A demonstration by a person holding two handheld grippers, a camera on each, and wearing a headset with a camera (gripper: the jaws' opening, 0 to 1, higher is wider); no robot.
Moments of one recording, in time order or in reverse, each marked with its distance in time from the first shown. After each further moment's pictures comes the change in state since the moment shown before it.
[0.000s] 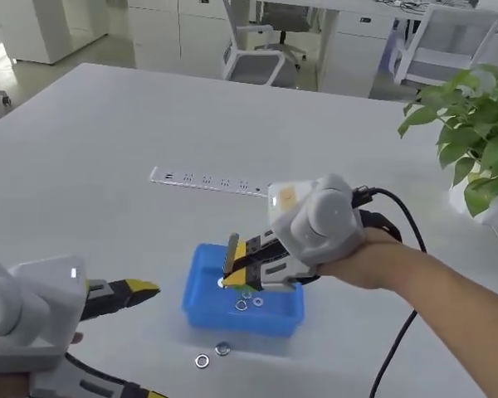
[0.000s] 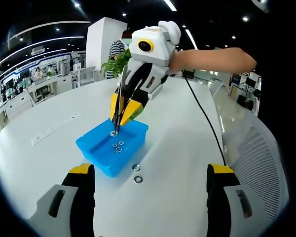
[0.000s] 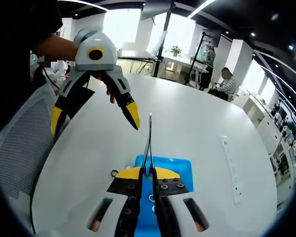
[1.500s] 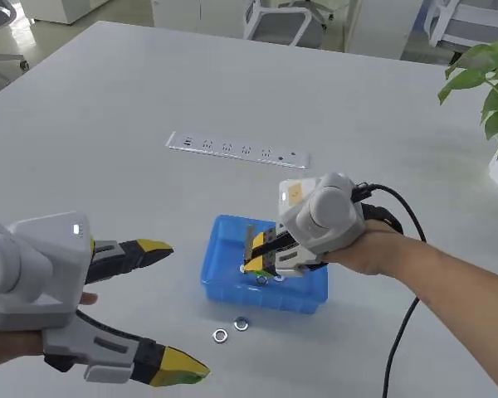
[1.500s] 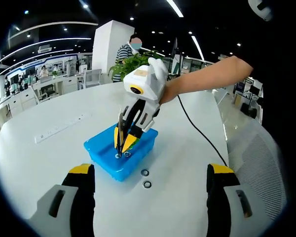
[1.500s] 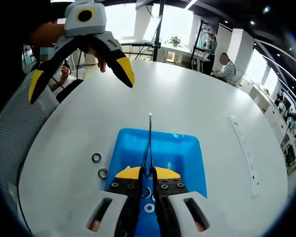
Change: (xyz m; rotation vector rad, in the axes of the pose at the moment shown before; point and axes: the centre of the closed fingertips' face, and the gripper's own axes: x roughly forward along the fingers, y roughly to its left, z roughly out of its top) left arm 0.000 0.027 0.004 -0.046 -0.055 0.032; right arm 0.052 -0.015 -0.059 0.053 0.051 0.045
